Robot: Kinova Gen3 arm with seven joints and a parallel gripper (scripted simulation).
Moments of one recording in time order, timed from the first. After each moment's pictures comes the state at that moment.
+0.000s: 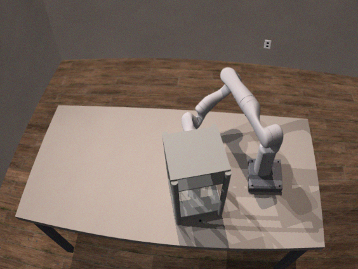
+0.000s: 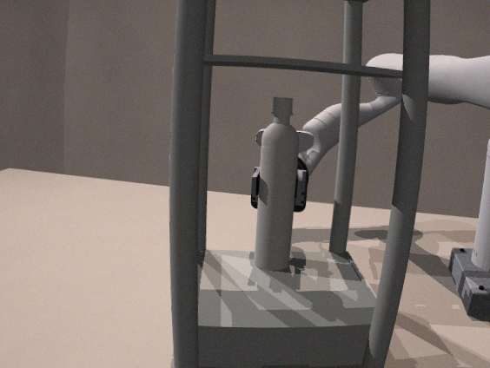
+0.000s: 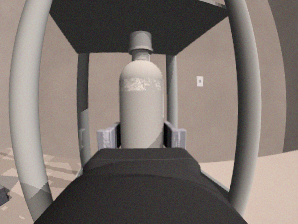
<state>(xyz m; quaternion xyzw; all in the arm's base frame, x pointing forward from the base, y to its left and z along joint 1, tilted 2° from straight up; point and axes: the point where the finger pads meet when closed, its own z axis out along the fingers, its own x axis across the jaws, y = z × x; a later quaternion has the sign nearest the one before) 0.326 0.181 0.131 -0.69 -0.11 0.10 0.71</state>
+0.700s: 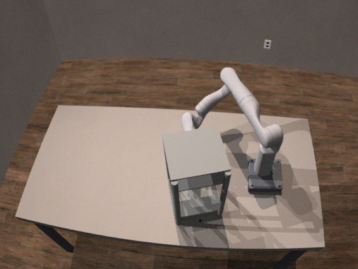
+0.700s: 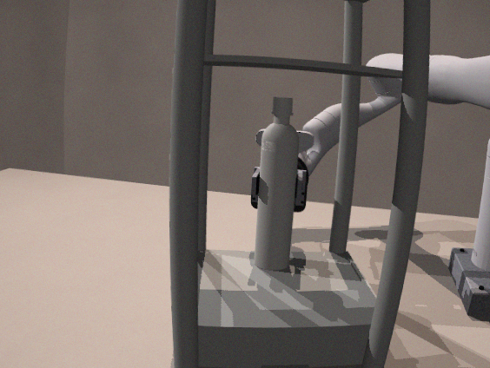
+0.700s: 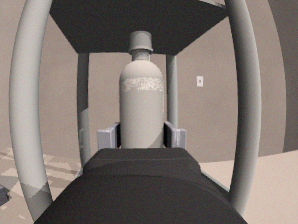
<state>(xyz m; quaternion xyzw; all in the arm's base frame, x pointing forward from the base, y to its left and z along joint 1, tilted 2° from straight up) 0.326 0.181 0.131 -0.69 -0.11 0.10 0.71</state>
